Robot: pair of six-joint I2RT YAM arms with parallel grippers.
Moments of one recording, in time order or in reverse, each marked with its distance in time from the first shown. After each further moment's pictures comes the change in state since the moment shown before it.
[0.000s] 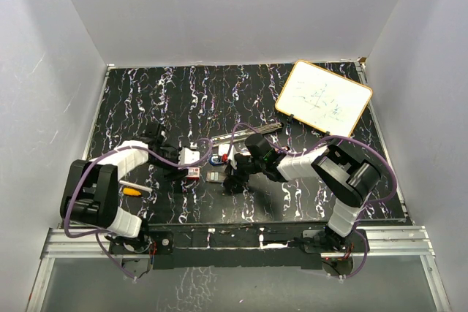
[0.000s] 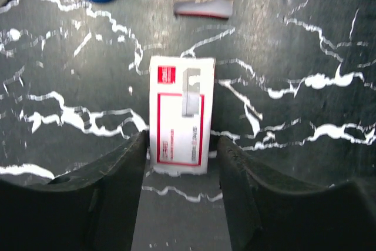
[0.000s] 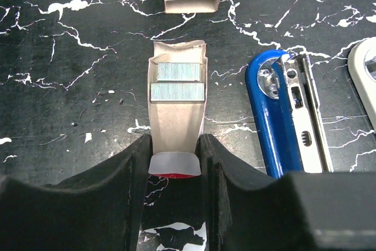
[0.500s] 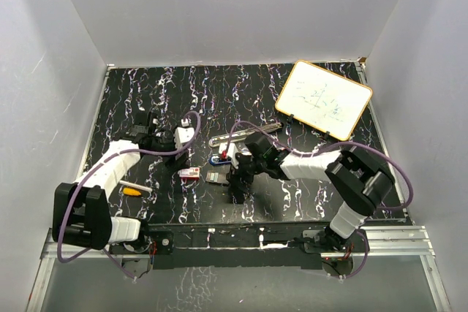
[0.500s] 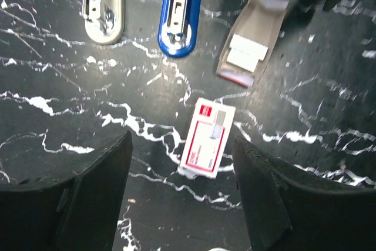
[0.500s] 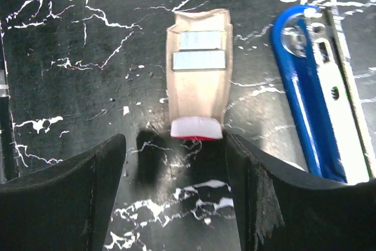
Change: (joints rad) left arm 0.043 -0.166 0.086 -0.035 0.083 -0.267; right arm 0.018 -0.091 0.038 -0.241 0.036 0.088
